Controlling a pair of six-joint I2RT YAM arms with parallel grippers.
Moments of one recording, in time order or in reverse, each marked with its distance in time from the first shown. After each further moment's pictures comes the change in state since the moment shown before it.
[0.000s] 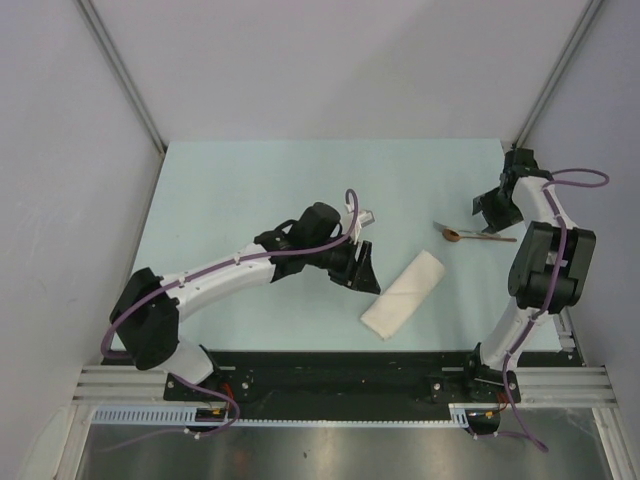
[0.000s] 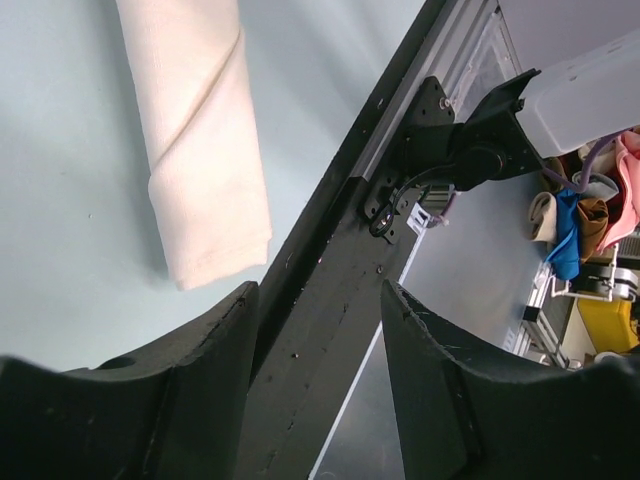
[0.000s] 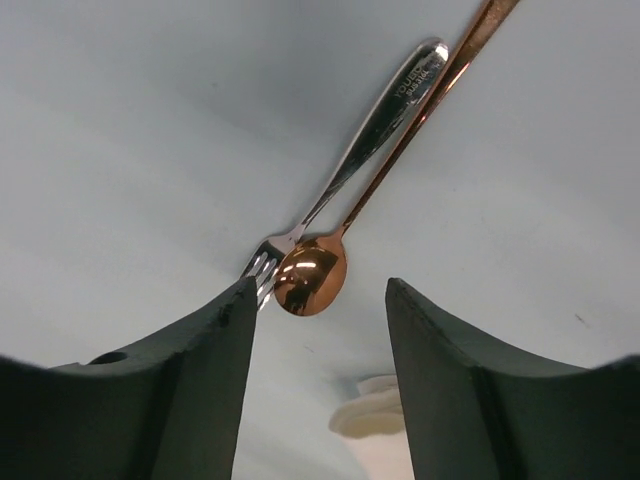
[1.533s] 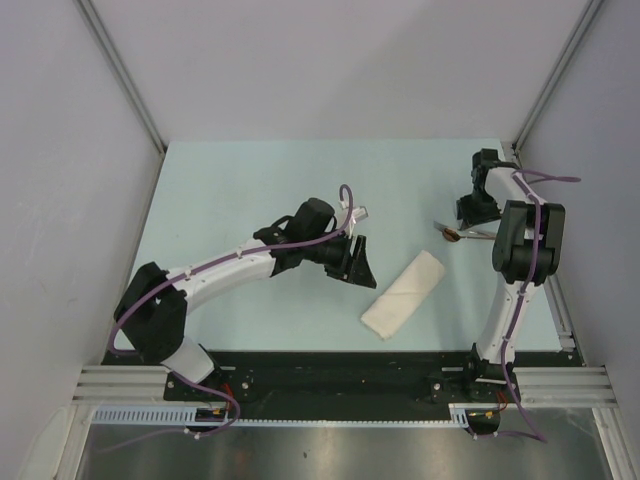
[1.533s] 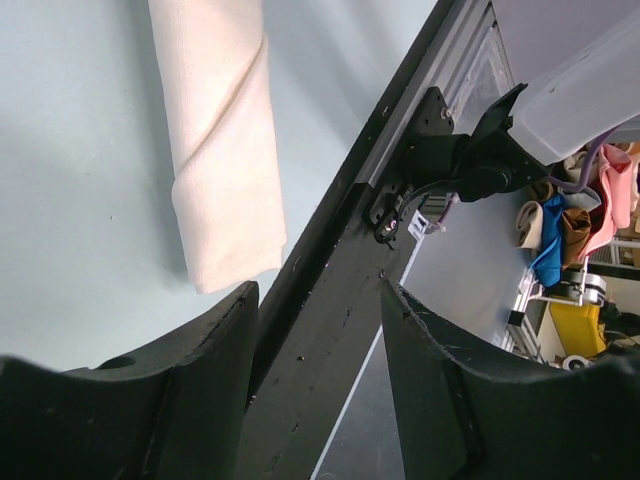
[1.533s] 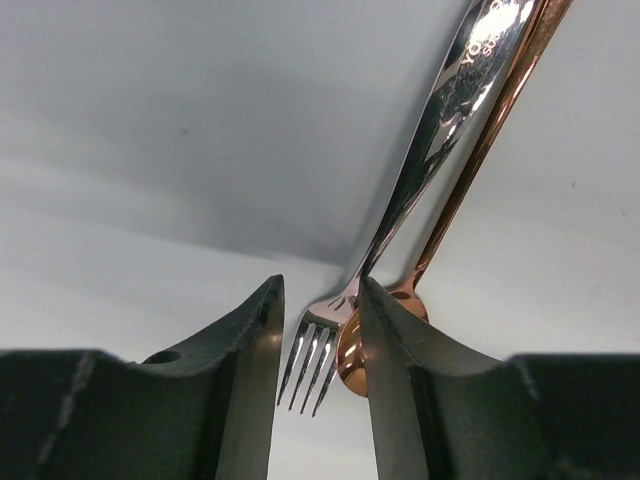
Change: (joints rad) left arm 0.066 0.037 -0.016 0.032 0.064 -0.012; right arm 0.114 0.293 0.190 -0.090 0.129 0.362
